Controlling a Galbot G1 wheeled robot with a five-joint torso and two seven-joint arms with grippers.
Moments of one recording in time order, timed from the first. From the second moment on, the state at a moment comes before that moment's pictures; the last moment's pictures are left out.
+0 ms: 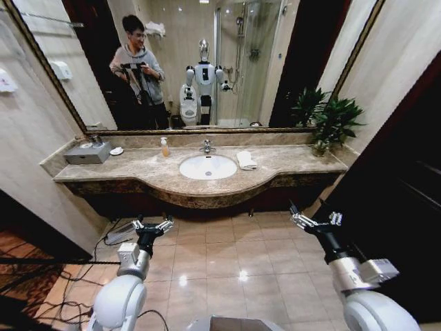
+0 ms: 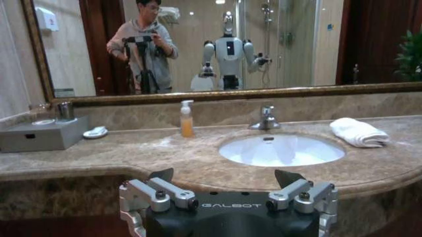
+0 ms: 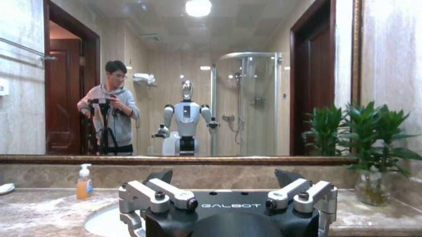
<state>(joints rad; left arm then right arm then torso) 1.68 -1.40 -0.62 -2.34 -0.15 0.32 -0.09 -1.77 1.24 0.78 2.47 0.42 -0.13 0.00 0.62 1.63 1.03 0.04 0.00</state>
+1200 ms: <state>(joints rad) 1.68 -1.40 -0.62 -2.34 -0.15 0.32 -0.09 -1.77 1.24 0.78 2.47 0.42 -0.13 0.00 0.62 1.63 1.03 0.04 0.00</state>
